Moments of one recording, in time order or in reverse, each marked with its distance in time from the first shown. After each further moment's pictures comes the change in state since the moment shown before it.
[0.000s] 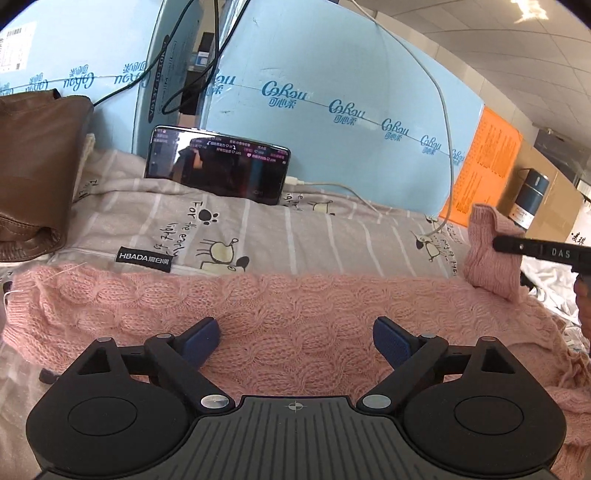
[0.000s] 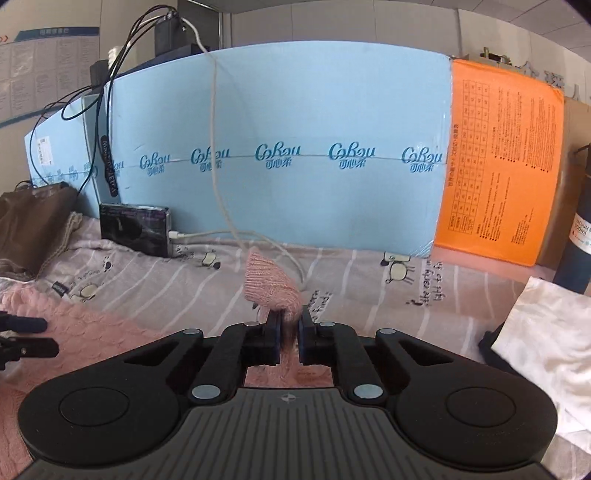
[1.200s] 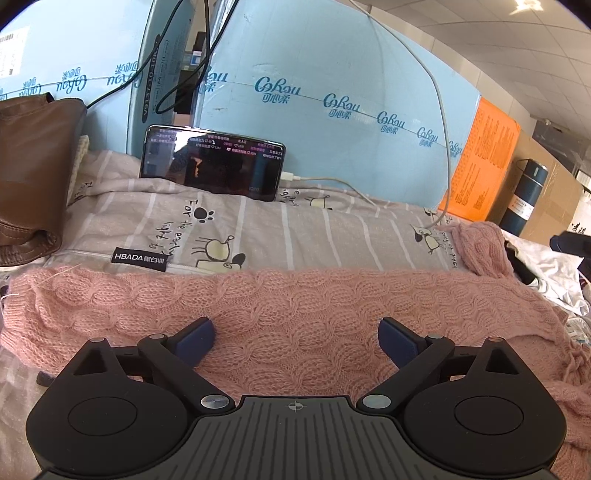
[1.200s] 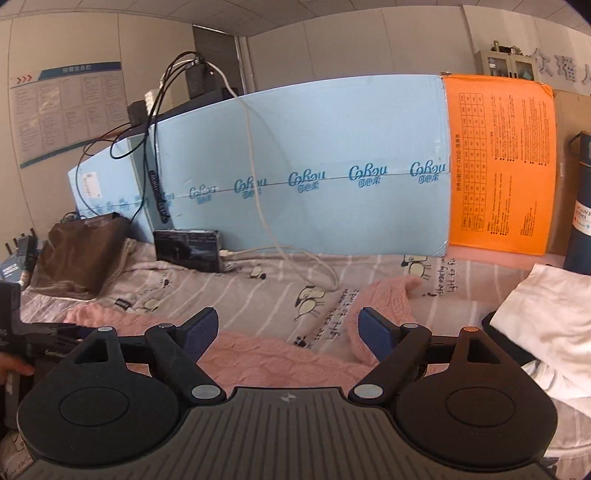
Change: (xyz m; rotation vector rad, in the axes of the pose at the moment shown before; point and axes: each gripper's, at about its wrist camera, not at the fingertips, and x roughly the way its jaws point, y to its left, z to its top) left arm 0.002 -0.004 0.003 0.021 0.010 0.000; right arm -0.079 0.000 -0.020 0.072 -0.022 0.208
